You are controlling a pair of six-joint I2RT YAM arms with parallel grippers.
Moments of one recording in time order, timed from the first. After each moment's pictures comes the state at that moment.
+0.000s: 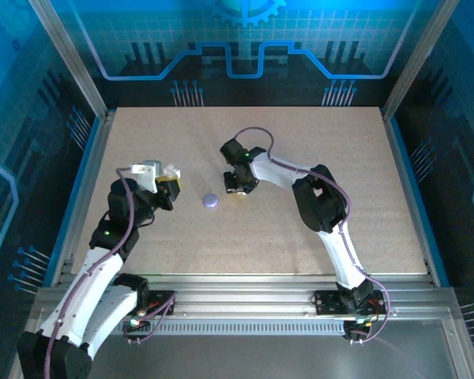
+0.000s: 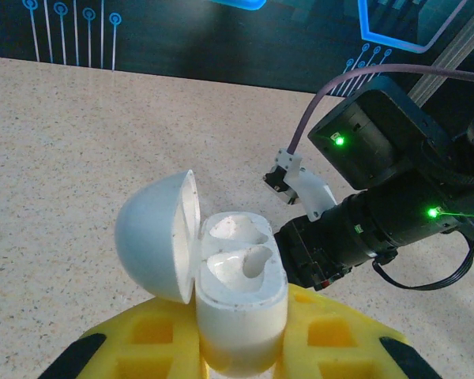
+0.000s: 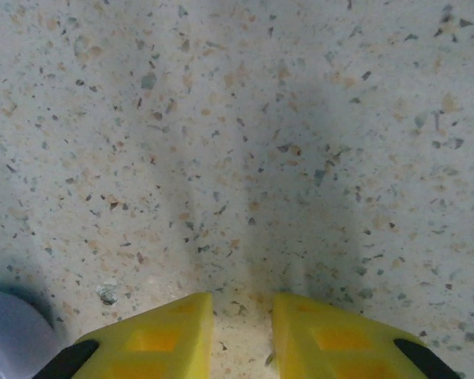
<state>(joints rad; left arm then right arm) -0.16 0.74 0.57 -0.16 0.24 -0.27 0.68 2.28 1.79 -0.75 -0.05 0.49</state>
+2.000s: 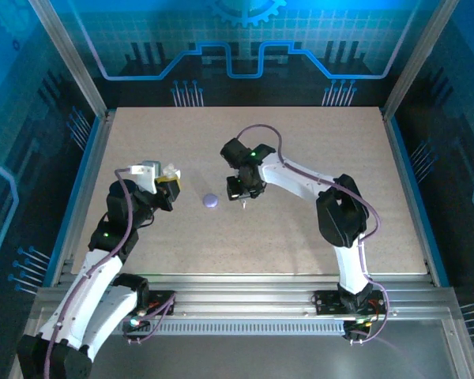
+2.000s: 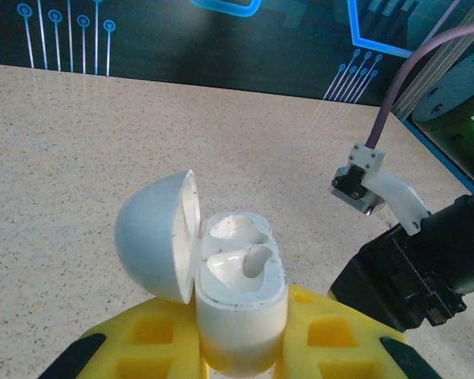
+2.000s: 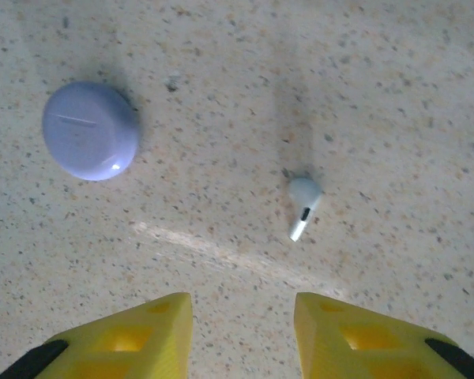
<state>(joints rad) -0.16 0.72 0.57 -0.15 0.25 -0.28 0.74 2.02 1.70 -1.00 -0.04 0.54</state>
